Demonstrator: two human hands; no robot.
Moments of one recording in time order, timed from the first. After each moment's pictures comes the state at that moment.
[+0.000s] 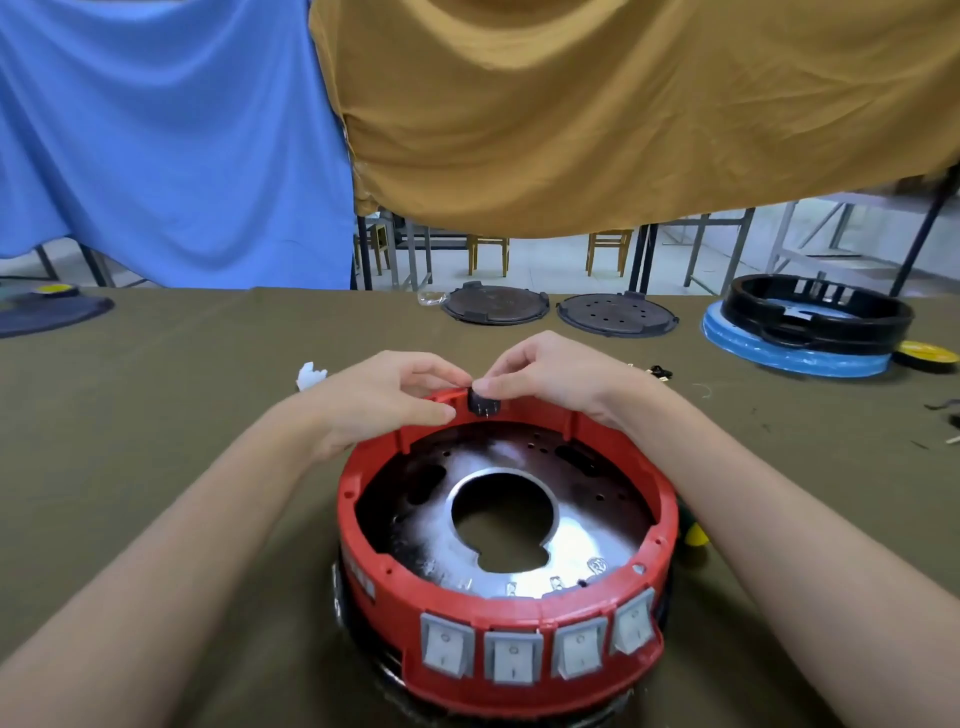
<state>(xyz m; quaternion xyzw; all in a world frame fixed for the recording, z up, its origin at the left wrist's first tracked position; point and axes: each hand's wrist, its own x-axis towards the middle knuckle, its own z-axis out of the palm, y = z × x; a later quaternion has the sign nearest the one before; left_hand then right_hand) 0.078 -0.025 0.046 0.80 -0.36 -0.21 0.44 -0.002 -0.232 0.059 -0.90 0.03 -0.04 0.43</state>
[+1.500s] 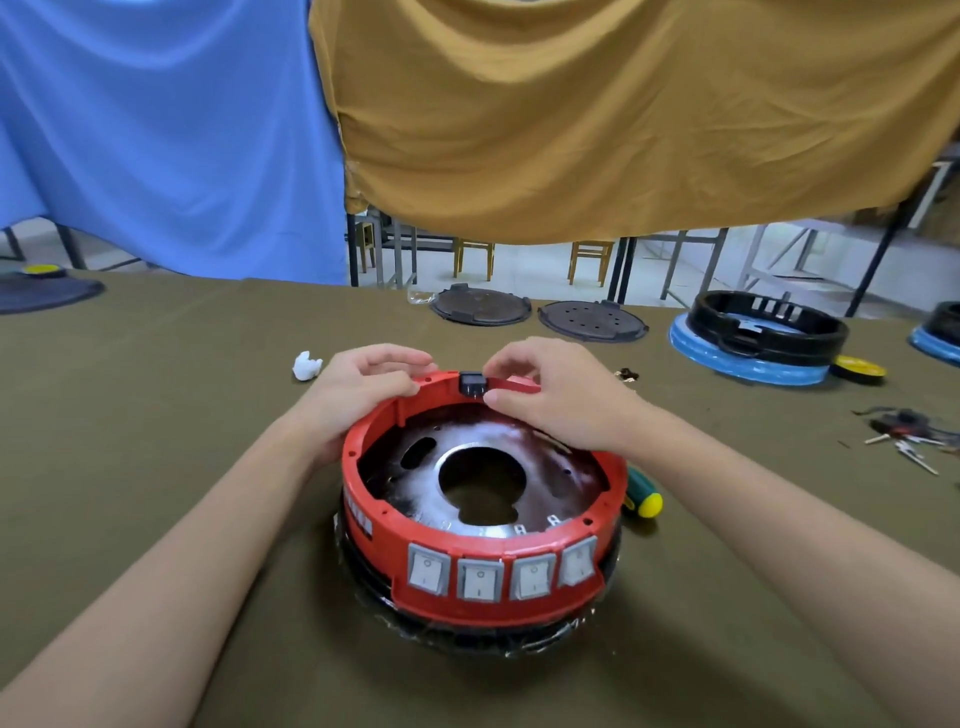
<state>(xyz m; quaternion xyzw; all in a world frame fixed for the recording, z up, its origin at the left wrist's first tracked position) 0.062 -0.014 0.030 0.68 -0.25 -0.16 0.68 -0.066 -0.211 0.069 -0.96 -0.03 -0.17 0.23</state>
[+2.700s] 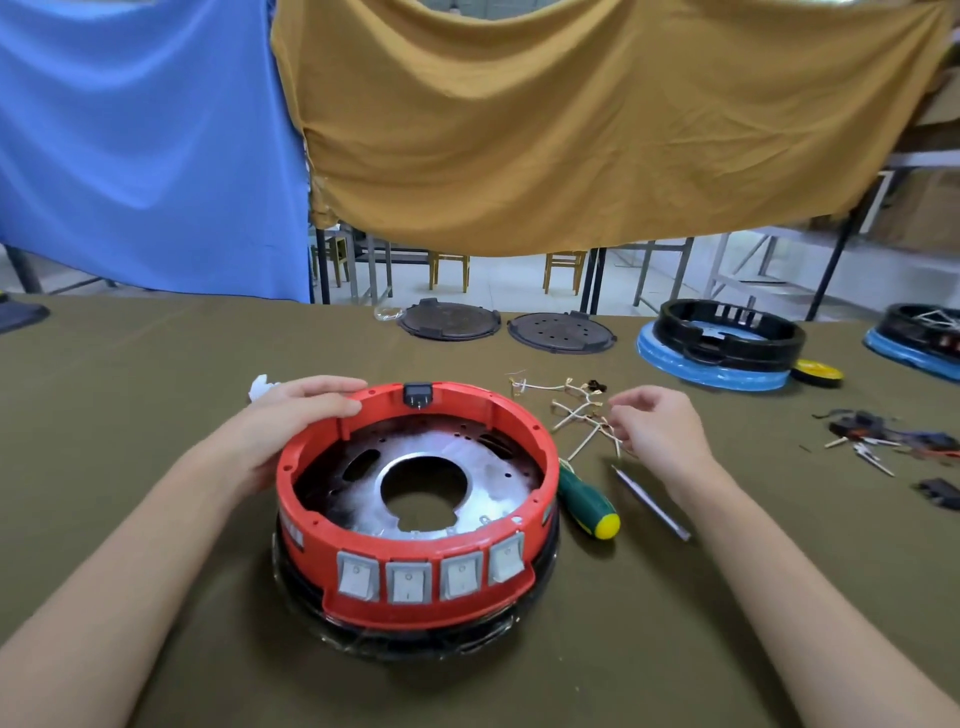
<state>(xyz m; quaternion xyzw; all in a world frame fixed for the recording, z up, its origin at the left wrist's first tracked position) 0.069 -0.003 0.035 0.71 -0.17 -0.22 0.65 -0.100 -0.310 0.021 -0.77 0.32 -0.29 0.46</state>
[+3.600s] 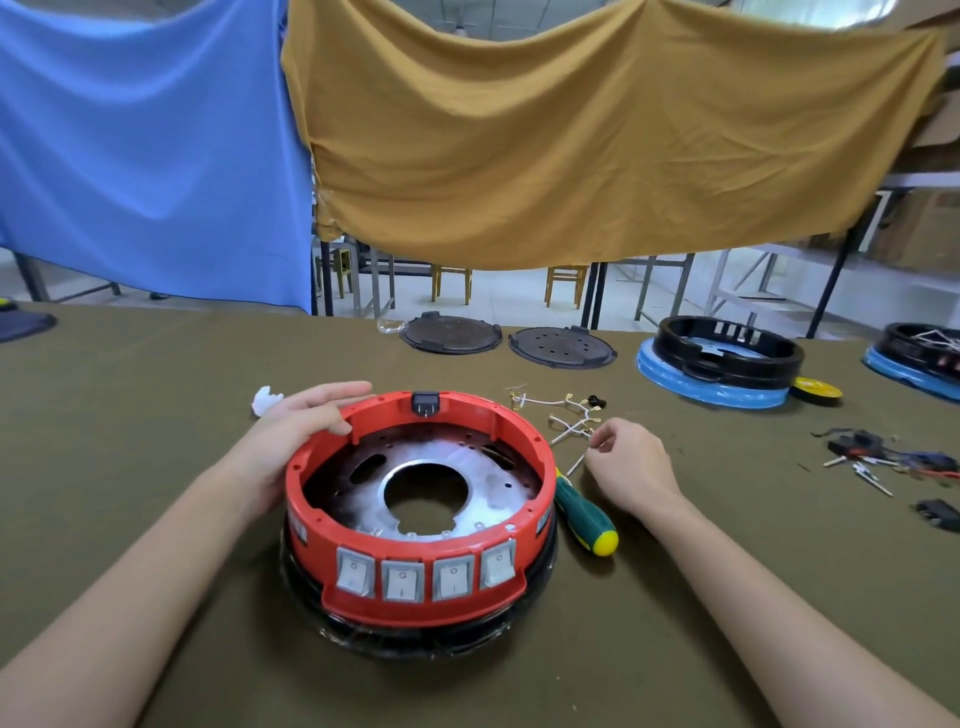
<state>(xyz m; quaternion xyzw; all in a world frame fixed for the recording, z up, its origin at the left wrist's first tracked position) 0.074 -0.003 0.026 0.67 -0.19 -0.21 0.69 -0.073 -0.313 -0.008 -0.88 0.33 -0.23 0.26</state>
